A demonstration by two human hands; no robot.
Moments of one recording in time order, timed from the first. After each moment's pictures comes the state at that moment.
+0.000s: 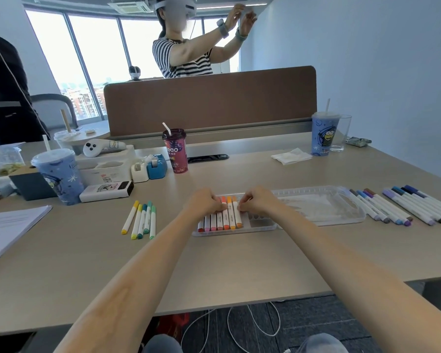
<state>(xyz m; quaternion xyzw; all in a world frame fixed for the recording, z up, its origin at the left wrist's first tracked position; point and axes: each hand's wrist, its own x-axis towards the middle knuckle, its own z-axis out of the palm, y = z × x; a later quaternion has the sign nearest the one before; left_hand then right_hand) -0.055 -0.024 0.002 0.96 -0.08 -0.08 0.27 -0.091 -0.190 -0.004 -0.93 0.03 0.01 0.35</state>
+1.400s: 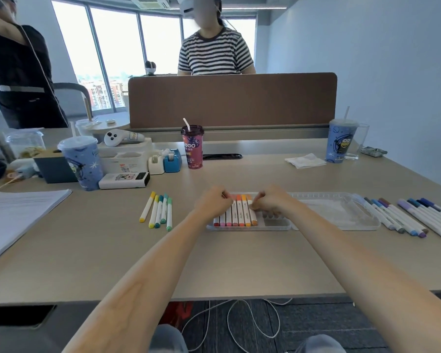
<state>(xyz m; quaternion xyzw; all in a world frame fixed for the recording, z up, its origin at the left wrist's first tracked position) -0.064 -0.003 -0.014 0.93 -0.14 0.02 0.33 -0.104 -0.171 0.021 -0.94 0.09 0.06 0.33</state>
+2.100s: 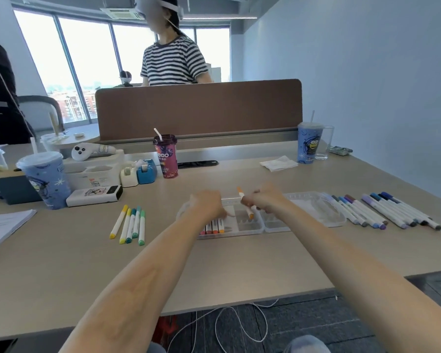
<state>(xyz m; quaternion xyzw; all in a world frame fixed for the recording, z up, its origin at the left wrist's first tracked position) -0.067 -0.063 0.015 0.99 -0.15 -0.01 0.02 -0.120 -0.217 0.029 -0.90 0.13 -0.03 0.42</state>
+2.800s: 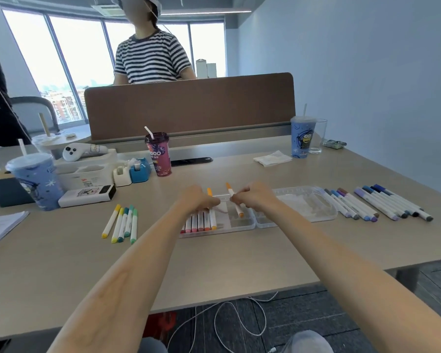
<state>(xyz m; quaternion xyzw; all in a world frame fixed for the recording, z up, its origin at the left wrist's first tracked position) -0.068 -0.055 0.023 0.96 -0.06 -0.09 0.28 -0.122 -0.218 0.018 -0.88 0.09 -0.05 0.46</state>
